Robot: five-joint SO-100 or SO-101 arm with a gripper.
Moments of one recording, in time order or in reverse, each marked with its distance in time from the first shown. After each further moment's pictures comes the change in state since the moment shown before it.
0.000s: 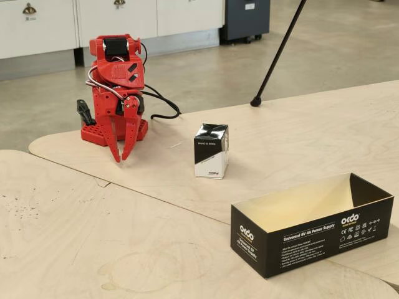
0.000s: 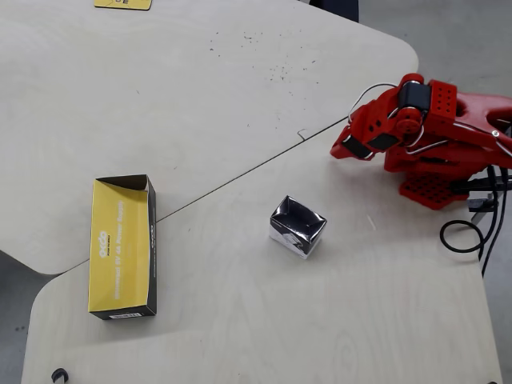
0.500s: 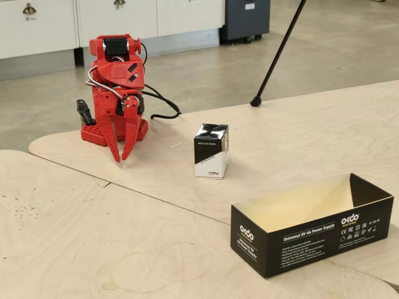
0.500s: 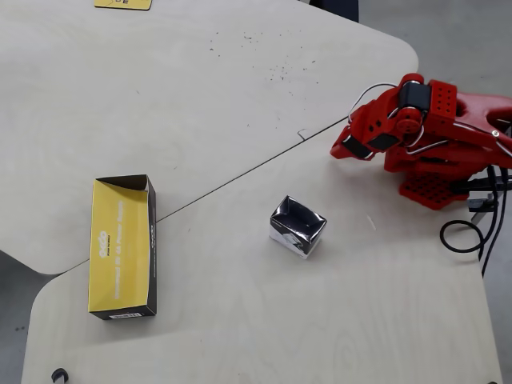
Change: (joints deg) arm 0.0 0.0 0.0 0.1 -1.0
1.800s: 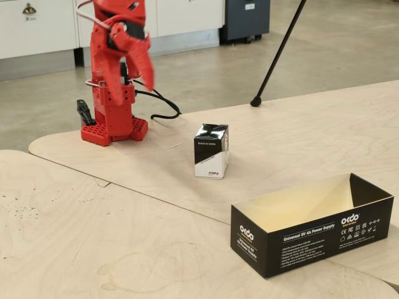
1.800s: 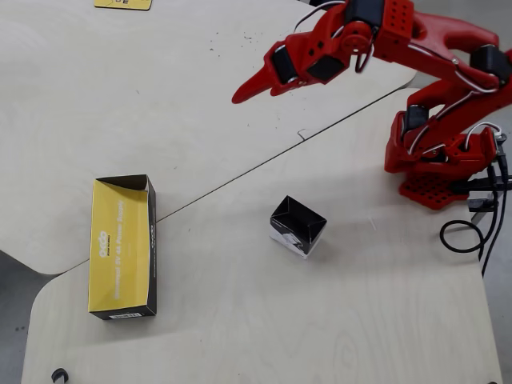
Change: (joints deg) arm -5.0 -71.3 -83.5 7.7 37.4
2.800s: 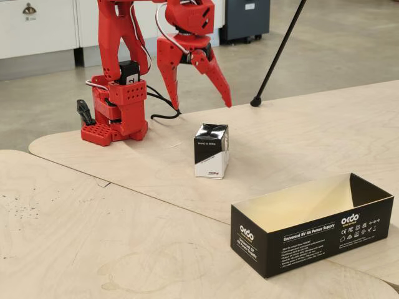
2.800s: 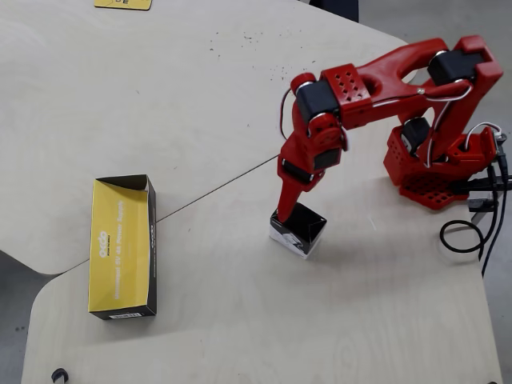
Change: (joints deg) arm -25.8 -15.8 3.3 14.9 0.4
